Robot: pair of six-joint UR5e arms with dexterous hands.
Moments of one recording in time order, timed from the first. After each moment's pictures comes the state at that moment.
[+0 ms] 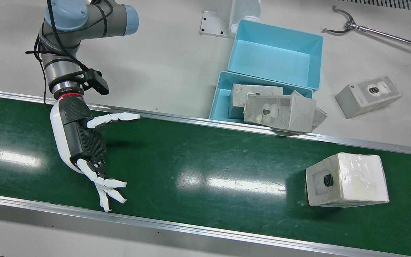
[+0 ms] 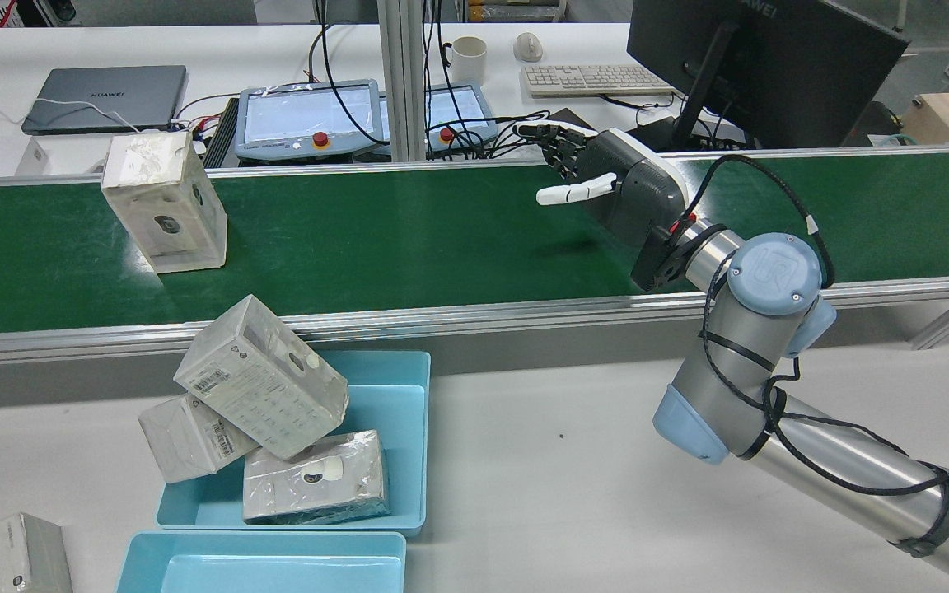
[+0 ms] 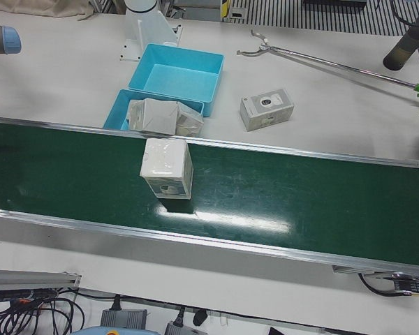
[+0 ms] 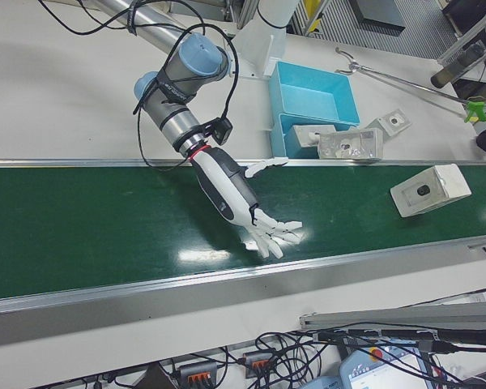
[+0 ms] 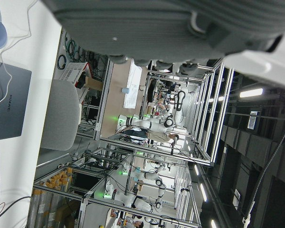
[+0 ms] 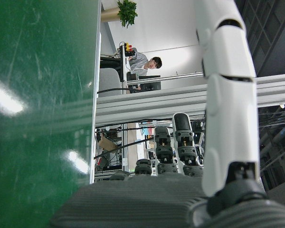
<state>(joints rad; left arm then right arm) -1.86 -1.90 -1.77 0.60 1.96 -0.16 0.85 -1.04 1.65 -3.39 -1.29 -0.05</state>
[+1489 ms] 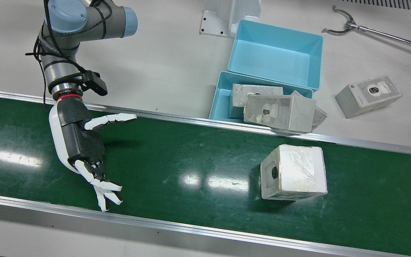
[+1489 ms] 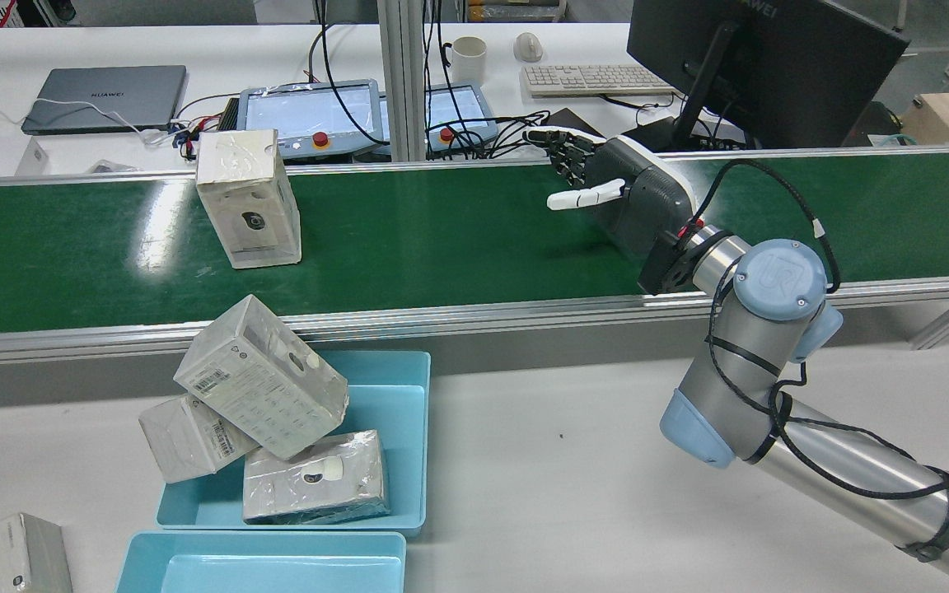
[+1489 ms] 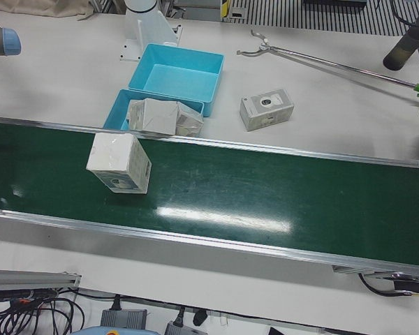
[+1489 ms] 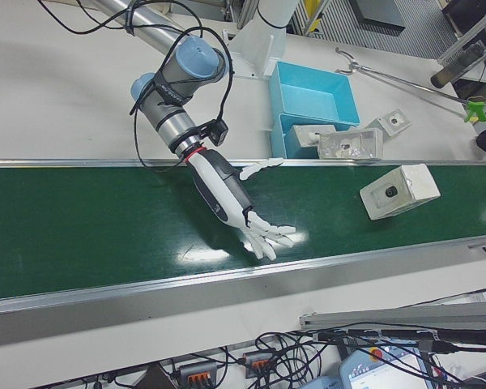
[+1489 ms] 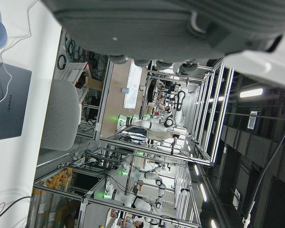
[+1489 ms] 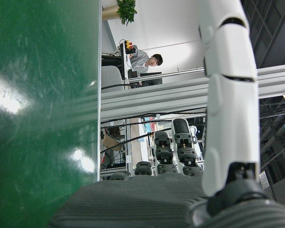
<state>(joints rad) -1.86 -1.90 -1.77 0.60 1.96 -0.16 0.85 -1.05 1.64 -3.39 -1.29 -0.01</state>
